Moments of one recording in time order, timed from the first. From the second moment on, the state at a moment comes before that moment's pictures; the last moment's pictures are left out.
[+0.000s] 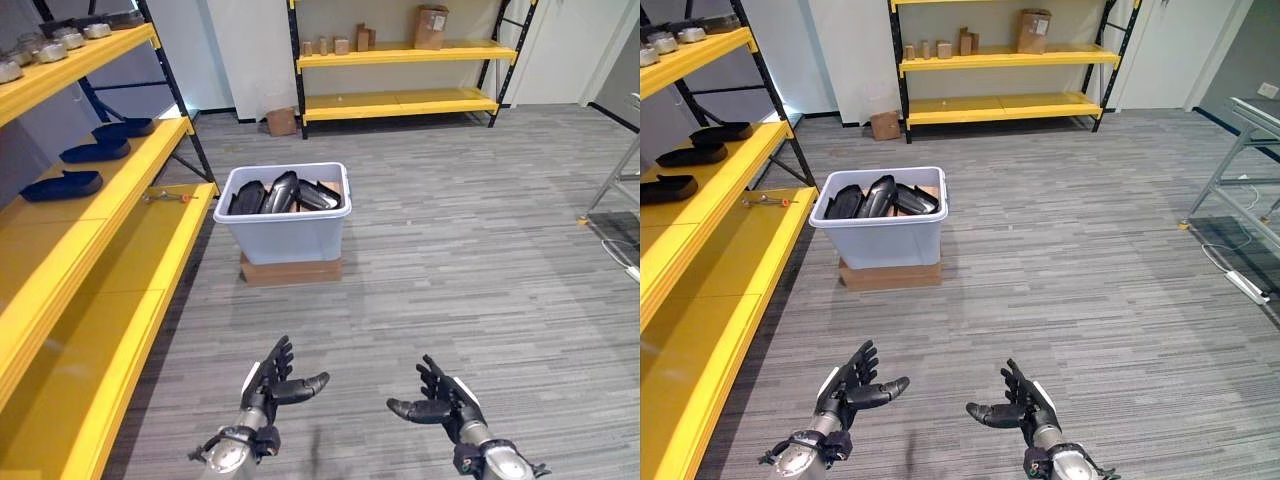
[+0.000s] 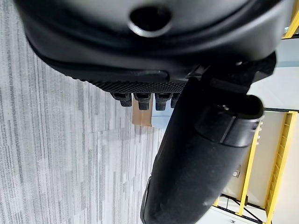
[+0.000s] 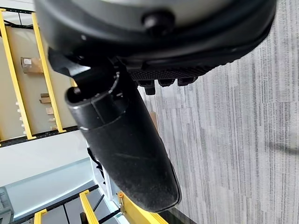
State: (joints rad) left arm 0.20 0.29 -0.27 0.31 -0.47 -0.13 0.03; right arm 0.23 -0.40 0.32 0.29 0.51 -0.06 0.01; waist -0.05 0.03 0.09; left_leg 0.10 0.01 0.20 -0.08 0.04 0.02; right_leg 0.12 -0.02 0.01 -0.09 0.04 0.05
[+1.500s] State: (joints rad) left arm 0.14 0.30 -0.27 0.33 -0.51 -0.13 0.03; right arm 0.20 -0.40 0.32 0.29 0.52 -0.06 0.01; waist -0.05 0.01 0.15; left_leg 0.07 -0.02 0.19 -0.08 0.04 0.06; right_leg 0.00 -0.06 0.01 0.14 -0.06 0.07
